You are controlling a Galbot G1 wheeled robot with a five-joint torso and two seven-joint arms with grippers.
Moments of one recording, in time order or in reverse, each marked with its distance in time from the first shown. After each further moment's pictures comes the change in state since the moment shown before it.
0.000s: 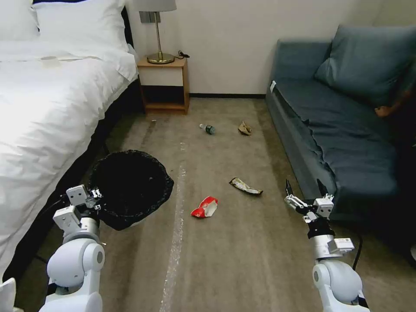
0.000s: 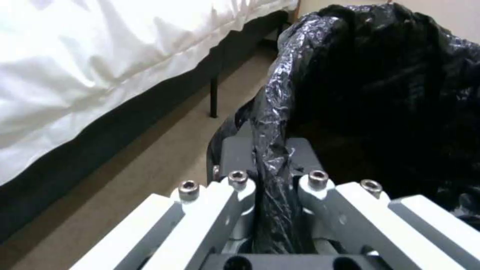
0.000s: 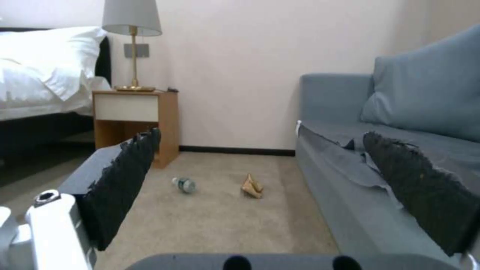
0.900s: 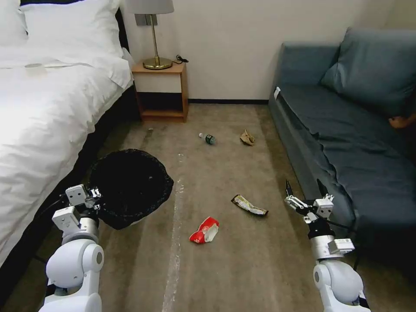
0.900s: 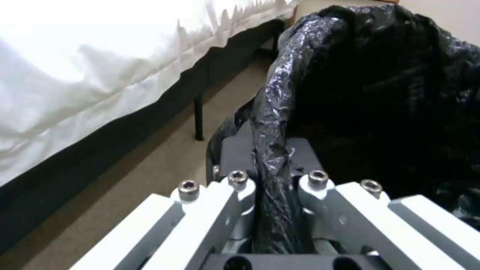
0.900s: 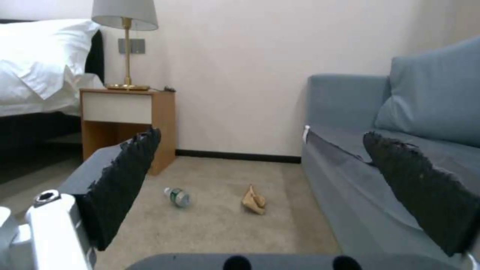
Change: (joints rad) left arm 0.005 0.001 -0.007 0.001 0.010 -0.017 0.014; right arm 0.002 -0.005 0.002 -0.007 -0.010 0.010 -0.010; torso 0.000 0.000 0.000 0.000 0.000
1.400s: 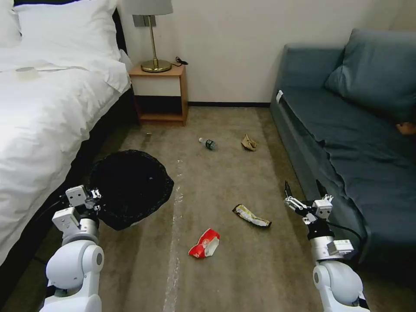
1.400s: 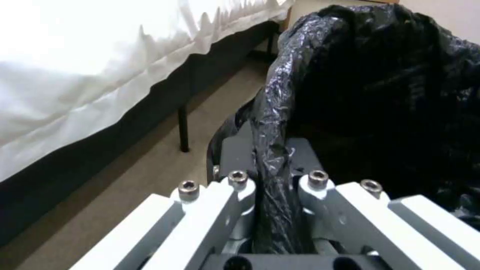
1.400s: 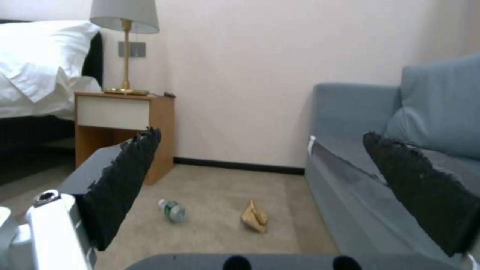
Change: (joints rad) left arm 0.000 -0.002 0.008 -0.003 -0.003 0.000 -0.003; right arm -0.001 -0.002 0.004 -0.003 -0.012 0.044 -0.019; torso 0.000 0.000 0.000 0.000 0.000
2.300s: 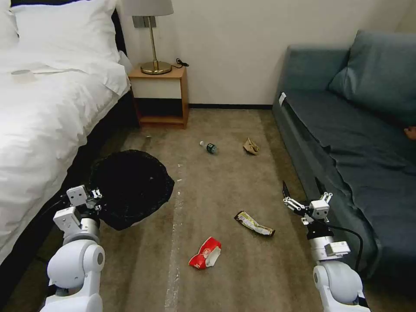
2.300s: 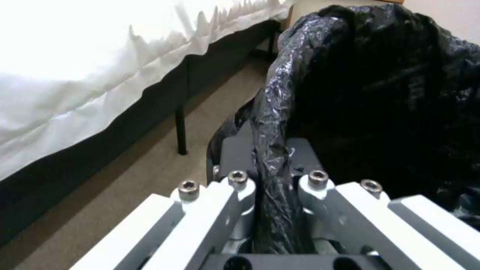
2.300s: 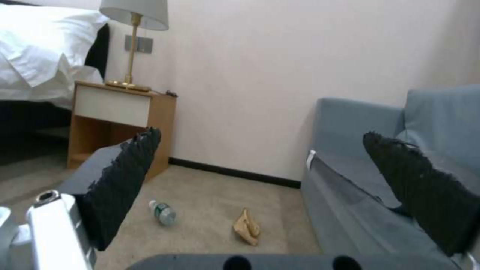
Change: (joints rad) left arm -0.001 -0.001 0.001 0.001 -0.002 0.006 -0.005; right arm 0.001 0.001 -0.009 -0.016 -0.098 0.051 0.017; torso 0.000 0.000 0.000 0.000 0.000
